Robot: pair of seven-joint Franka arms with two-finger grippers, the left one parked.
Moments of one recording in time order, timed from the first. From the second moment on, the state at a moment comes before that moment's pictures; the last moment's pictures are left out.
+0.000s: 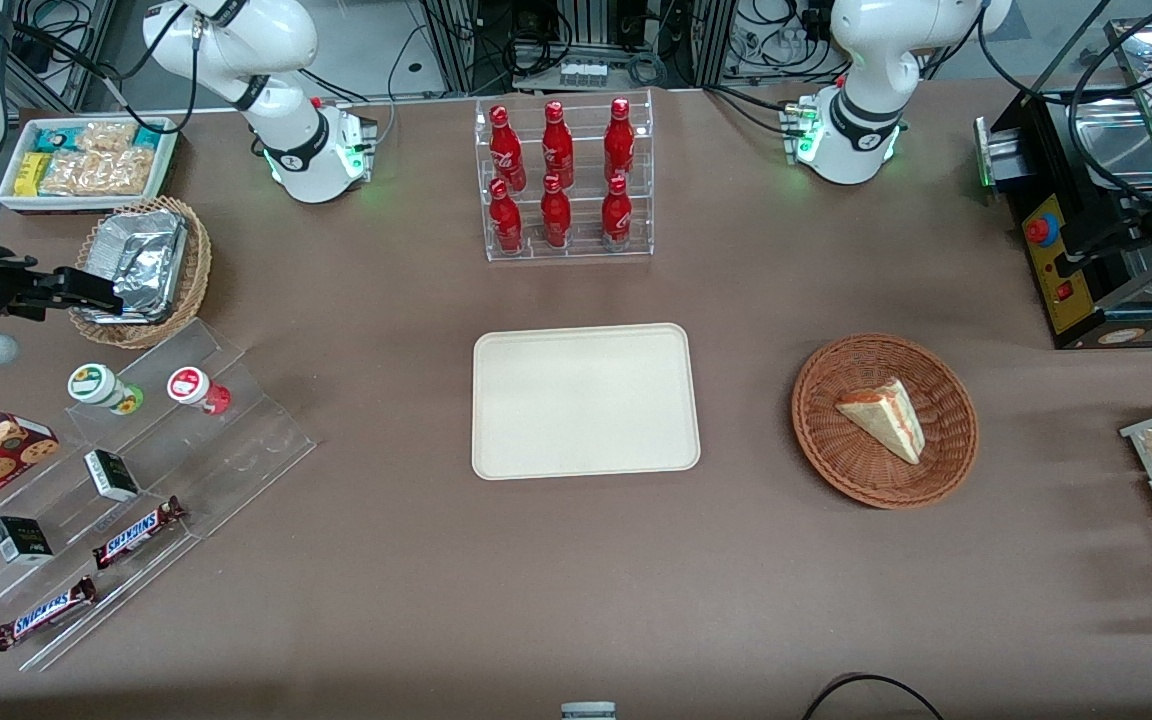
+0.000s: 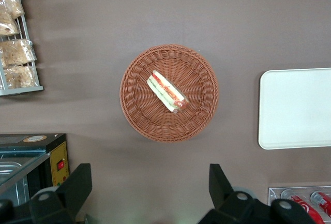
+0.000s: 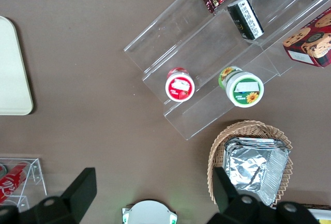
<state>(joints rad) -0.01 0.00 -0.10 -1.66 -0.01 1.47 -0.12</state>
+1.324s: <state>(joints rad) -0.12 0.00 -0.12 -1.92 -0.01 1.86 -0.69</state>
